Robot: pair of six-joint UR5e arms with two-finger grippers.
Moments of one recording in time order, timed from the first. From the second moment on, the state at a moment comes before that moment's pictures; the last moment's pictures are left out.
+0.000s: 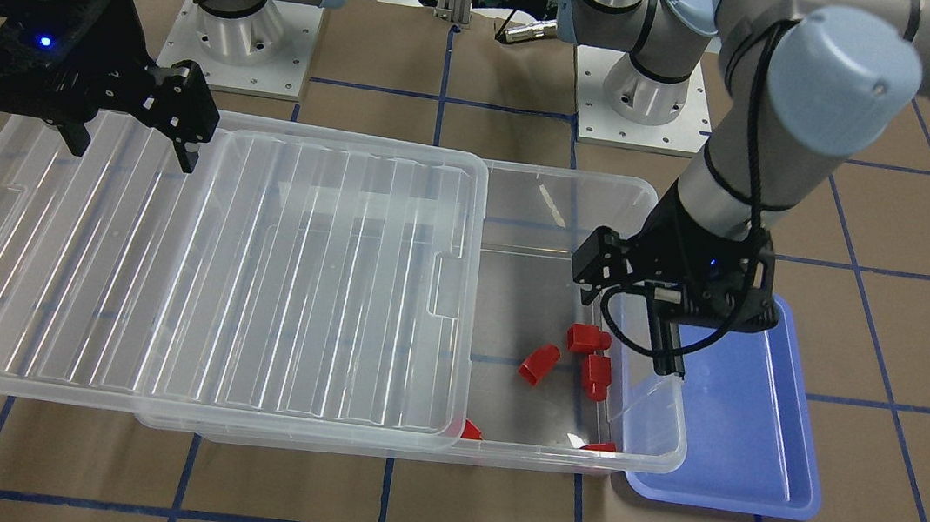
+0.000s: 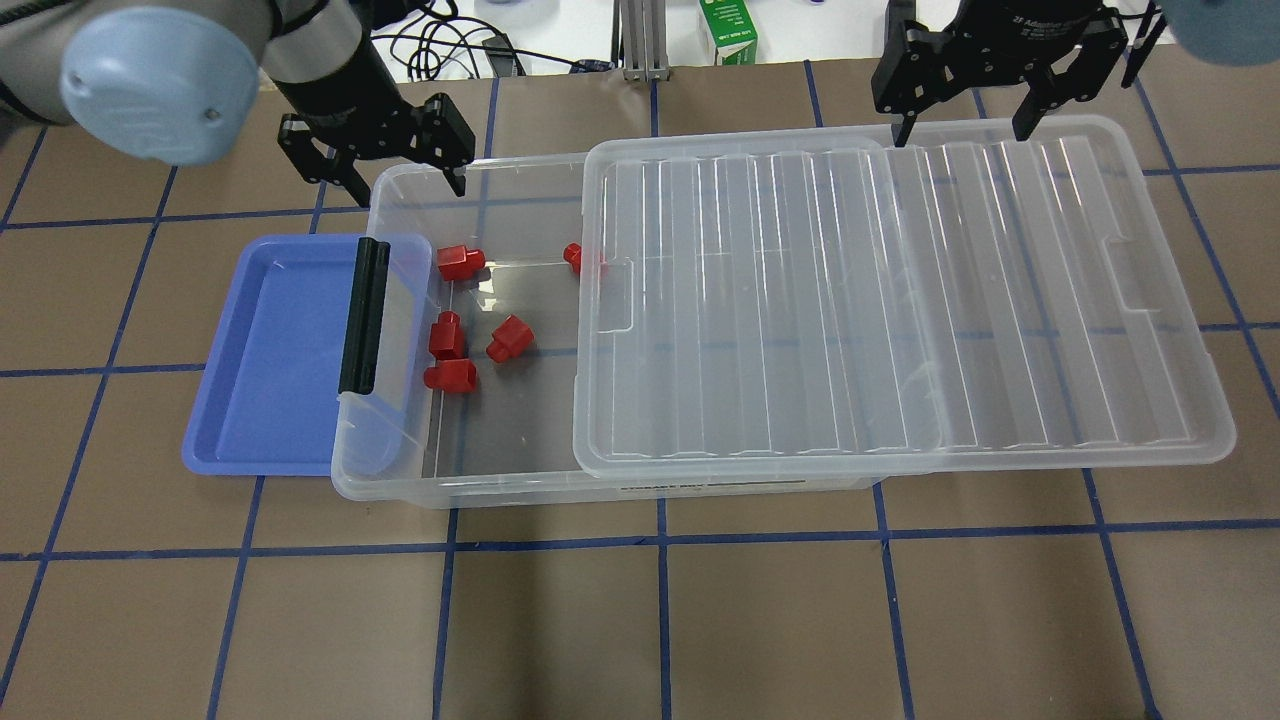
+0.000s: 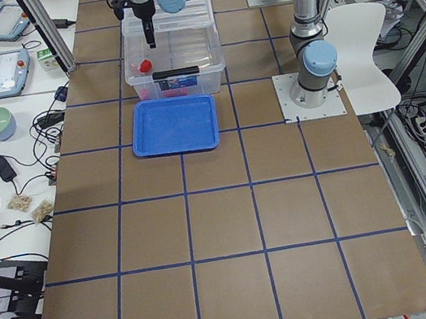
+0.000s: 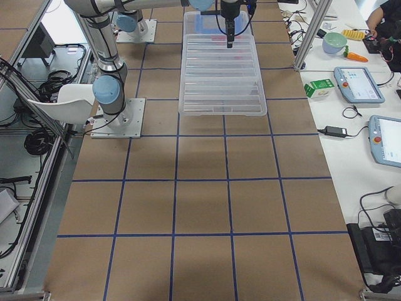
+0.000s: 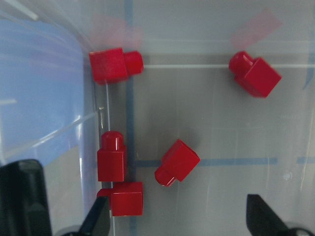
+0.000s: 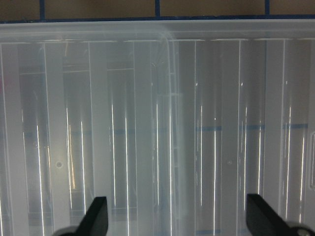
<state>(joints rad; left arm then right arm) -1.58 -1.77 -1.41 -1.50 1.51 -0.02 1.57 -1.48 1.40 -1.57 -1.60 0.02</state>
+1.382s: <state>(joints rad) -1.49 -1.60 -1.45 -1.63 1.56 0.02 1.56 -1.48 1.40 -1.57 -1.60 -0.01</state>
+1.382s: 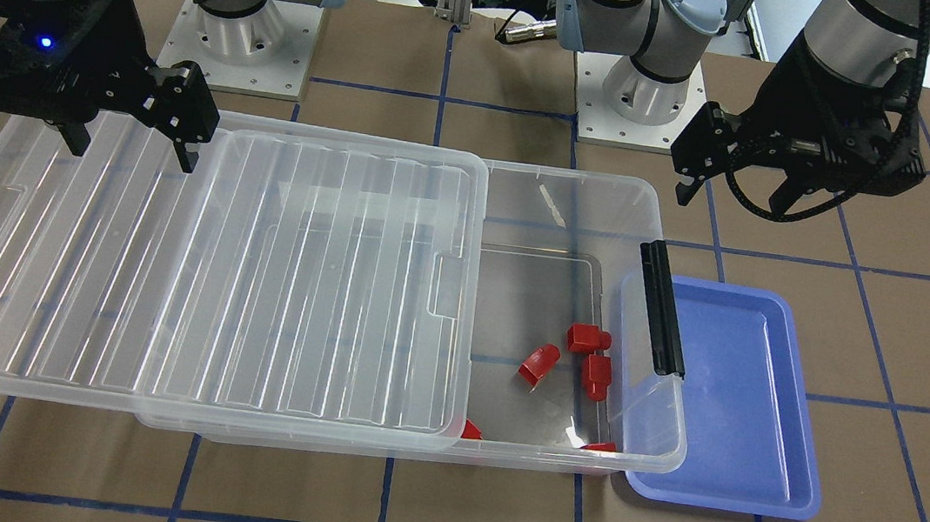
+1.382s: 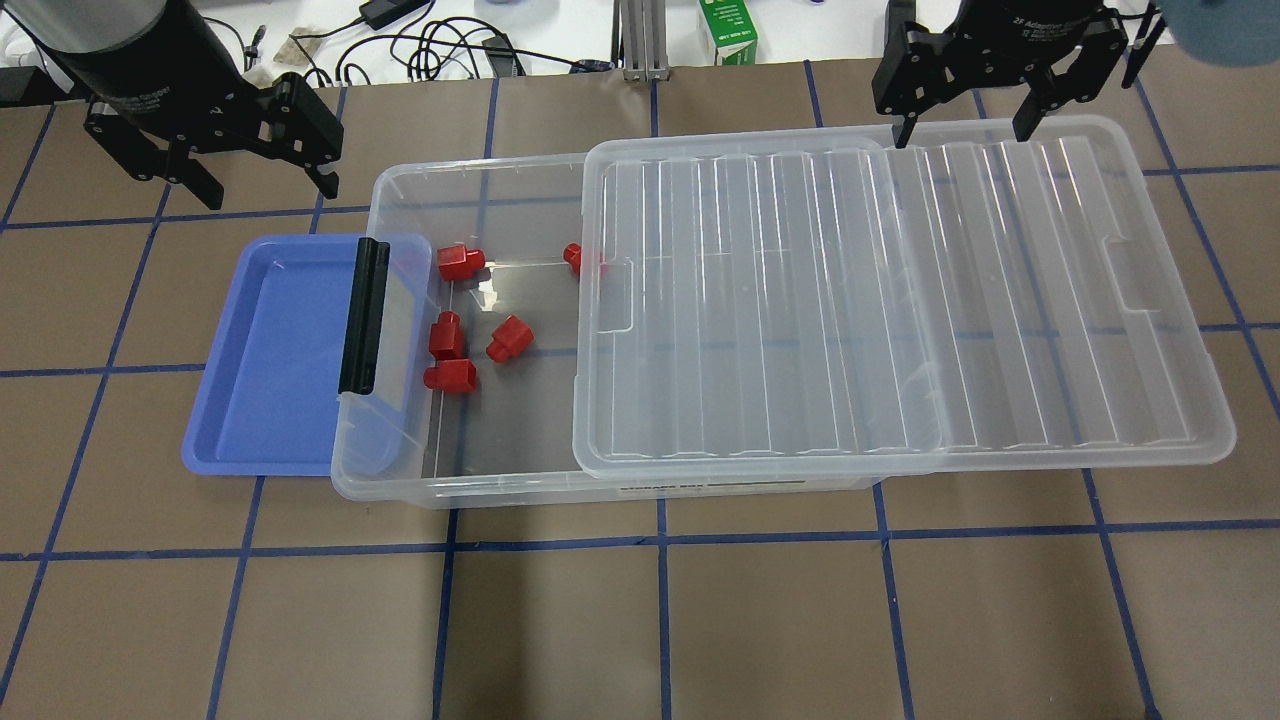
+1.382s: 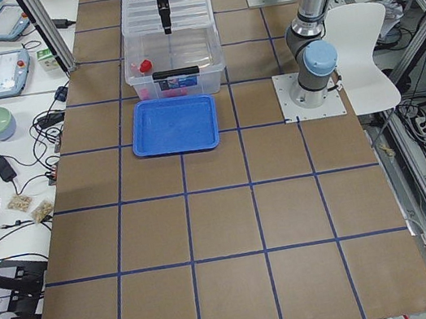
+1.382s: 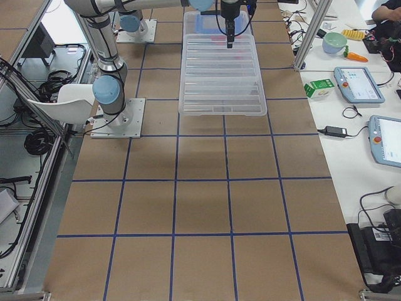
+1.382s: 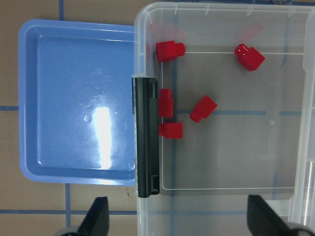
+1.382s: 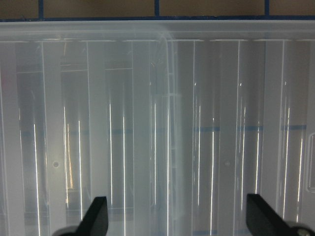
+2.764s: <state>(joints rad) -1.49 -1.59 -1.44 -1.62 1.56 -0.02 0.97 -1.40 1.67 -1.85 -1.58 -0.72</state>
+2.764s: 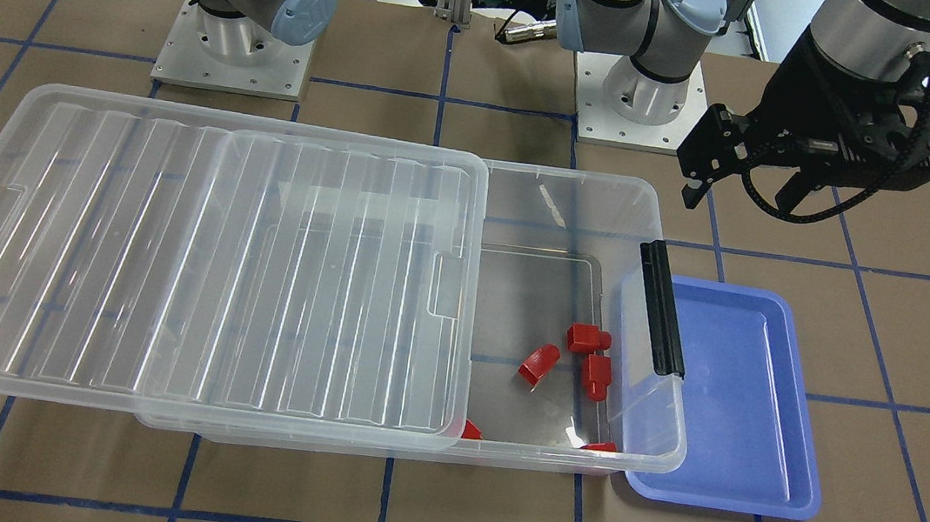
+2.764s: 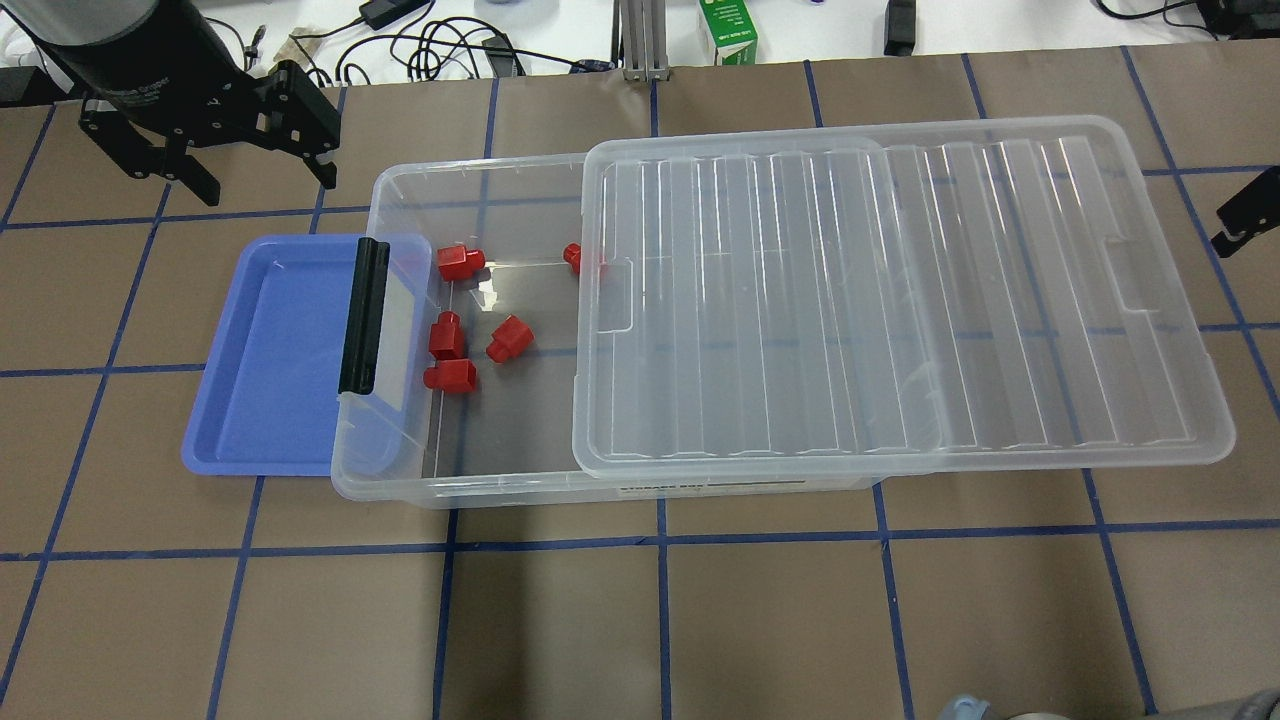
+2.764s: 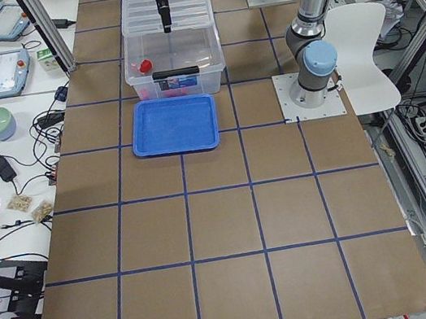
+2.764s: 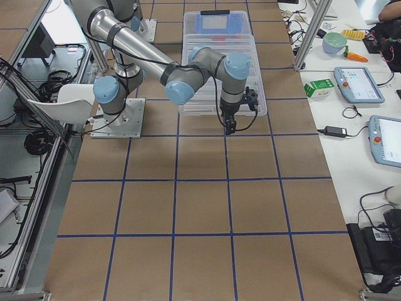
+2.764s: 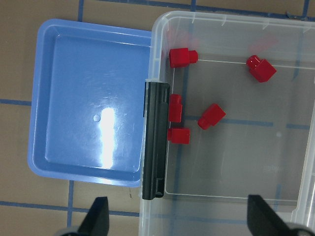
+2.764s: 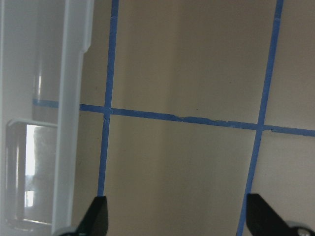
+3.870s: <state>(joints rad) -1.49 -1.60 -1.44 -1.62 1.56 -0.02 1.12 -1.41 1.75 -1.87 -1.54 -0.63</state>
